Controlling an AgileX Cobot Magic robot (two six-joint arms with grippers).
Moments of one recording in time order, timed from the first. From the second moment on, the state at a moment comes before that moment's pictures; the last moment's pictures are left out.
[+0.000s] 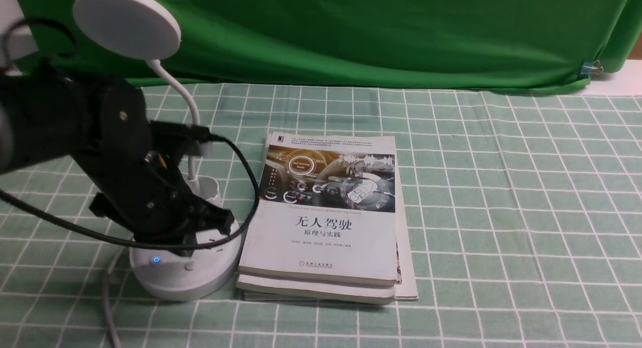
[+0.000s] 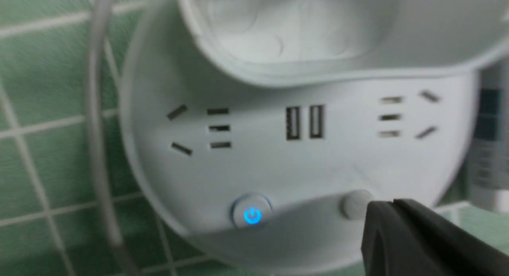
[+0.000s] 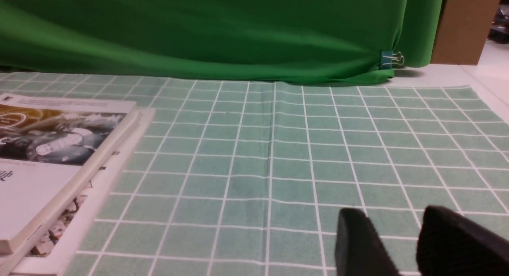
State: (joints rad) right arm 0.04 0.00 0.01 -0.04 0.24 -0.02; left arm -0.28 1.63 -1.08 -0.10 0.85 0.06
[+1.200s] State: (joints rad) right arm 0.04 0.00 0.01 -0.04 0.24 -0.02; left arm -0.28 0.19 -0.21 -0.24 0.30 0.17
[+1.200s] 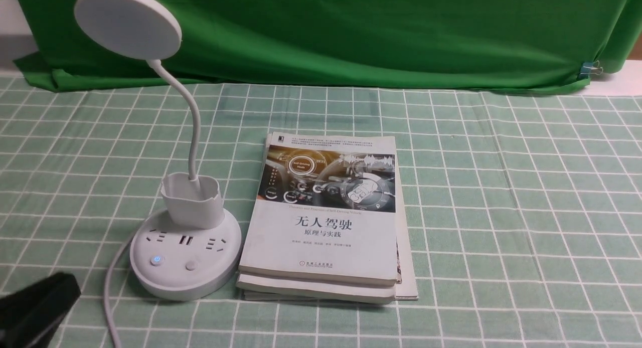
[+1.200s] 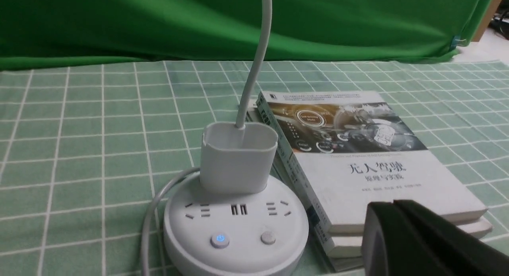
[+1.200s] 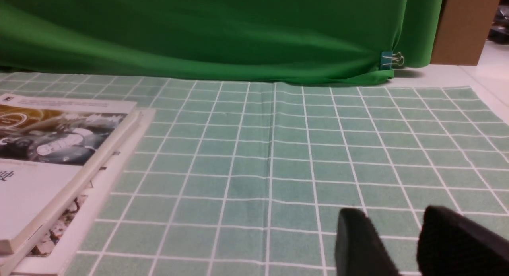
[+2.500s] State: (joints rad) right arm 0.04 0.00 0.01 -0.04 0.24 -0.02; left arm 0.00 0.00 0.00 -0.17 0.26 0.11
